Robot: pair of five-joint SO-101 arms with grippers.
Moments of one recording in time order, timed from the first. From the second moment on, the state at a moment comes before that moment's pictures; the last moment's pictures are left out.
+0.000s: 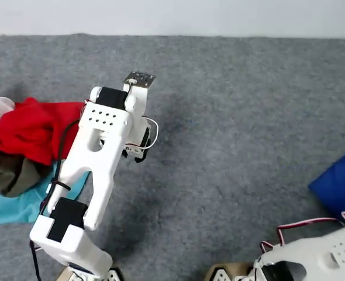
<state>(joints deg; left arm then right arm) 11.6 8.6 -3.0 99.1 6.2 64.4 27.9 -11.2 56.1 38.3</state>
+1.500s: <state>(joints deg) -30.6 15.6 -16.7 81.8 -11.1 0.1 16.6 -33.1 100.6 25.5</state>
